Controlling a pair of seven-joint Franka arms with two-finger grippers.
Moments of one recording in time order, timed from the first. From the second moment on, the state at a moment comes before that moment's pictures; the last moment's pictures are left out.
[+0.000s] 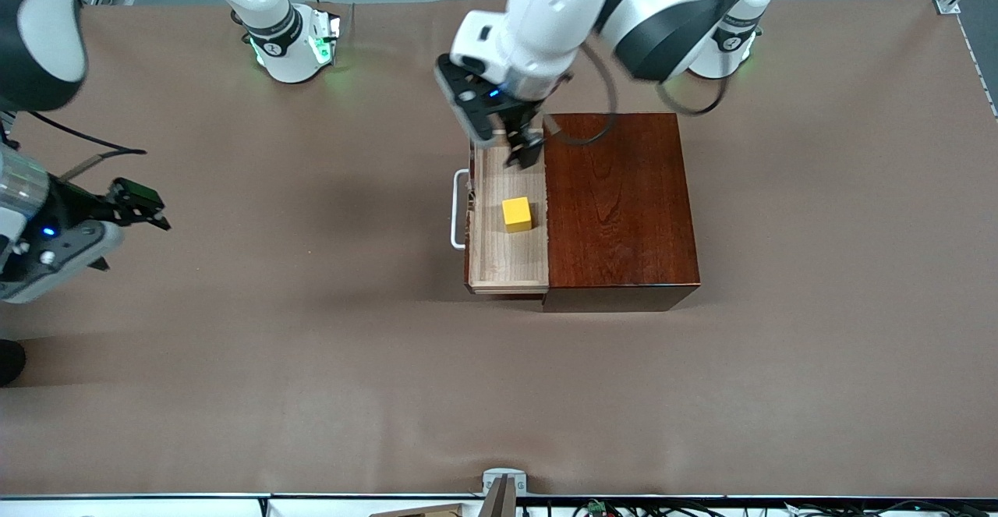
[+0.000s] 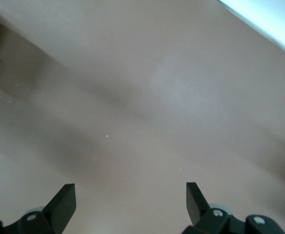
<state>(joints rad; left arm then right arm) -0.39 0.43 -0.56 -1.39 0.04 1.96 0.27 -0.01 0.31 0.05 -1.24 0.01 1.49 -0.50</state>
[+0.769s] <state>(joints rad) -0.54 0.71 -0.48 -1.32 0.18 2.20 0.53 -0.03 0.07 0.03 -1.45 0.01 1.42 -0.13</state>
